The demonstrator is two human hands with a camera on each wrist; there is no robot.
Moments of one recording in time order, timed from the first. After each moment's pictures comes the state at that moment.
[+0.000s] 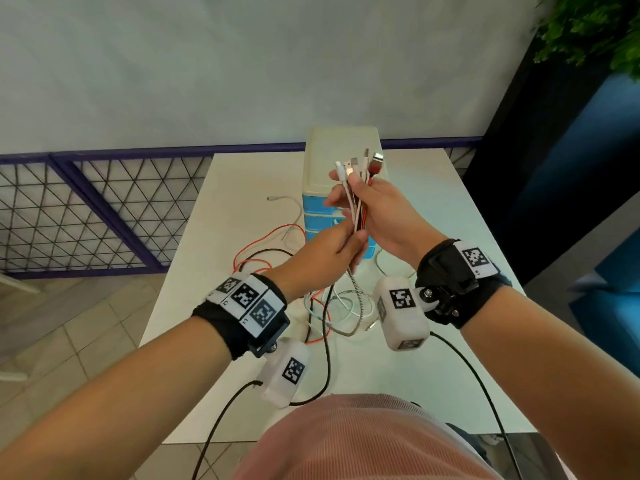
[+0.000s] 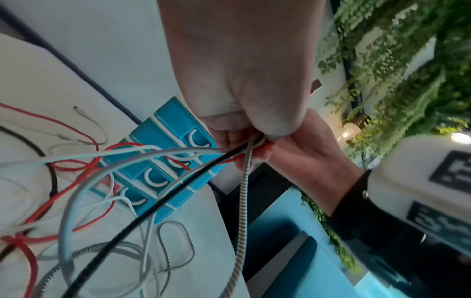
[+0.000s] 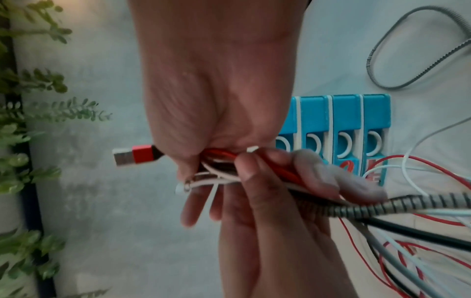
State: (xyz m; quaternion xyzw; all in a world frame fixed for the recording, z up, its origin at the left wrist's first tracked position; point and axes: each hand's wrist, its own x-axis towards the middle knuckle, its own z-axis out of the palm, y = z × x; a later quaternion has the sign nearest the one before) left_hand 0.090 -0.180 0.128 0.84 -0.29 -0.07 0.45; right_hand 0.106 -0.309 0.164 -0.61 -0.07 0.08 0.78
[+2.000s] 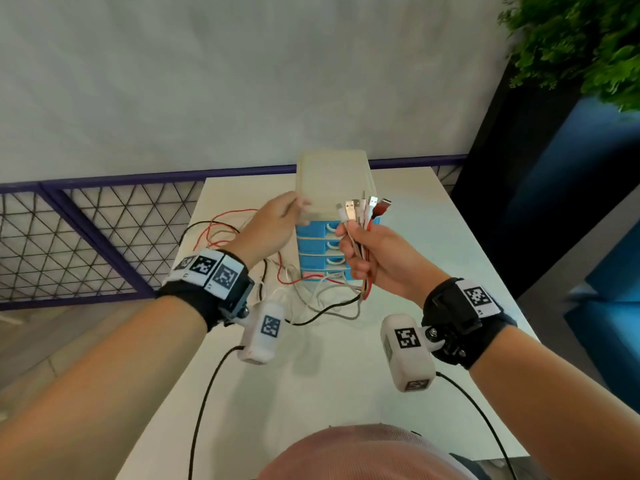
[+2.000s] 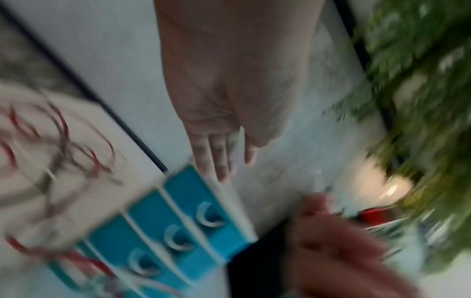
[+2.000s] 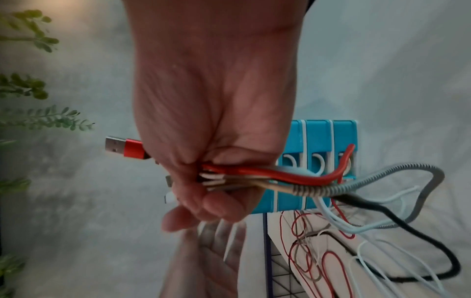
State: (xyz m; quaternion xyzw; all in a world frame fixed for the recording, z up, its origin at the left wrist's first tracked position) left_hand 0.168 -0.134 0.155 0.87 -0.15 -0.04 0.46; right_hand 0.094 -0.328 0.146 -0.58 -0.03 0.18 0.79
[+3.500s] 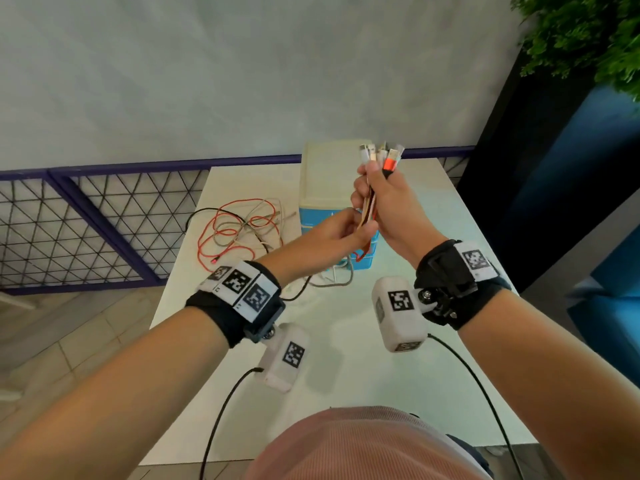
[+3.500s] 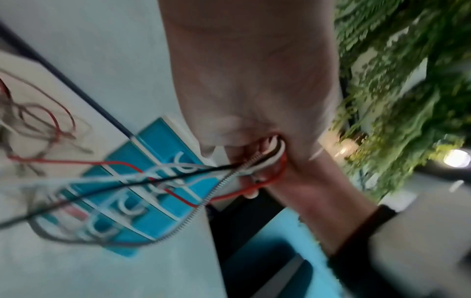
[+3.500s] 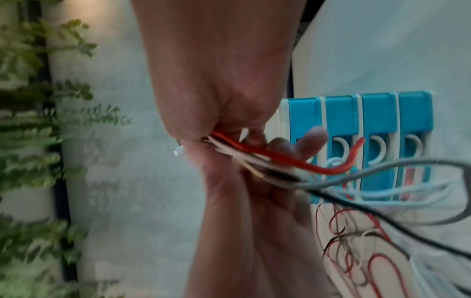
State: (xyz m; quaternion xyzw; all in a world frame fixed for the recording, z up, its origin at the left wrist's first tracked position) left_hand 0.105 -0.182 0.165 0.78 -0.29 -0.19 0.52; right_hand 0.122 -0.311 0.177 -0.59 0.01 -0.06 0.80
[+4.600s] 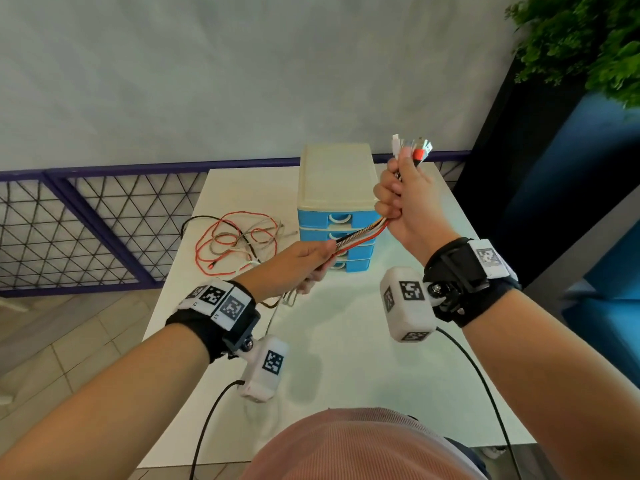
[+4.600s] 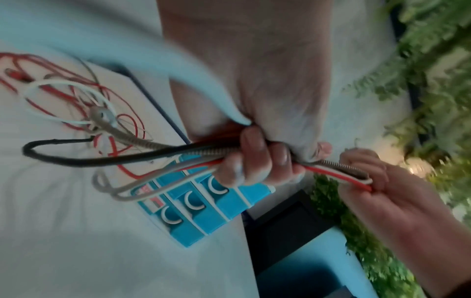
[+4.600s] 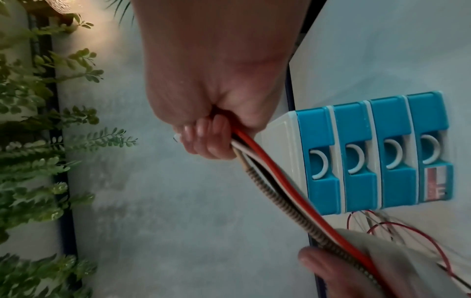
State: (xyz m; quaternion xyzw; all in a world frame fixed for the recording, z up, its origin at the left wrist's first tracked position) left_hand 0.106 -0.142 0.128 0.74 -0.20 -0.30 0.56; right_hand 0.119 -0.336 0.188 -0.45 0.06 -0.03 0.89
